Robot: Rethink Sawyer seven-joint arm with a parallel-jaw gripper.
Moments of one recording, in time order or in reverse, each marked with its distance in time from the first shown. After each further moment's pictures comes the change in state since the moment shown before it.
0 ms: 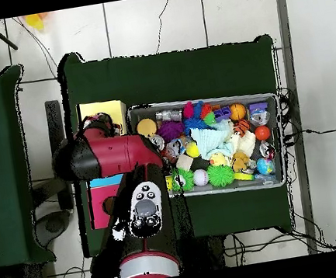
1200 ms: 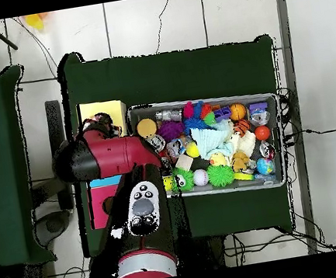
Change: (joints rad) arm 0.007 0.011 0.001 0.002 0.000 -0.002 0.000
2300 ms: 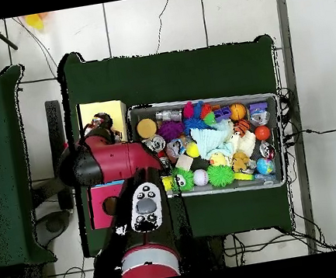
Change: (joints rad) arm -0.016 0.007 0.032 0.053 0.000 -0.074 0.000
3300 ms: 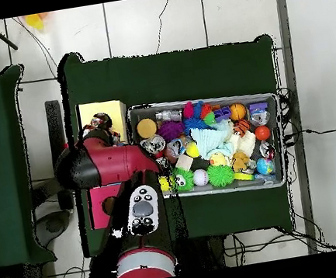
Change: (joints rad) arm 0.019 -0.001 -0.012 0.006 0.019 -0.013 0.000
